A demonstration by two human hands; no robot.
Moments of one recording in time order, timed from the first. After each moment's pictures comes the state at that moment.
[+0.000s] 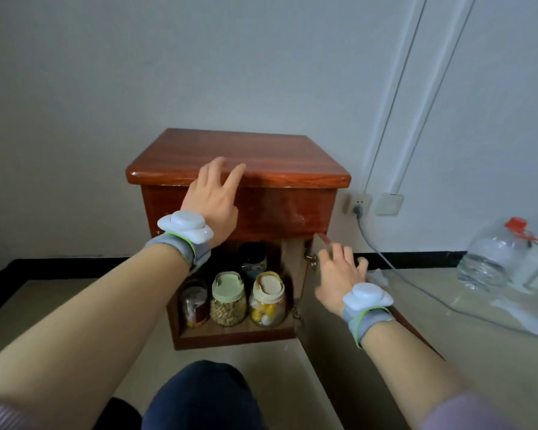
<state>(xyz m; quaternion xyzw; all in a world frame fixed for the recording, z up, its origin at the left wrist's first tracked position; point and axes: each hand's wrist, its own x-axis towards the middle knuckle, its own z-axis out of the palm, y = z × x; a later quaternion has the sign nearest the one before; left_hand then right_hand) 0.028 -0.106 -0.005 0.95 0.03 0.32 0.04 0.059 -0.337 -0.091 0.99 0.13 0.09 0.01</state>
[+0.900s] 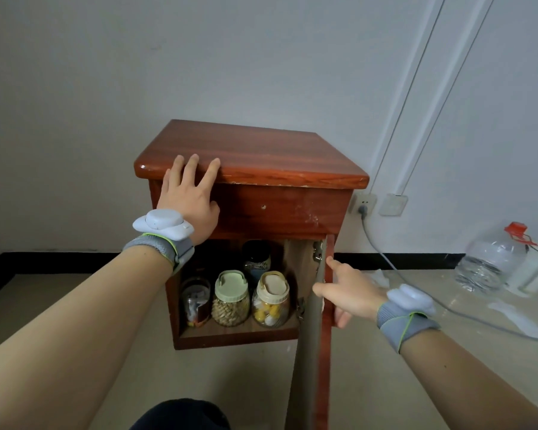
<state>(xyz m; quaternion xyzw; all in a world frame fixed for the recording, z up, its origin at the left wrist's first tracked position) 0.031 -0.044 -0.027 0.95 0.10 0.28 0.07 0.048 -0.323 -0.075 0.95 0.09 -0.16 -0.26</state>
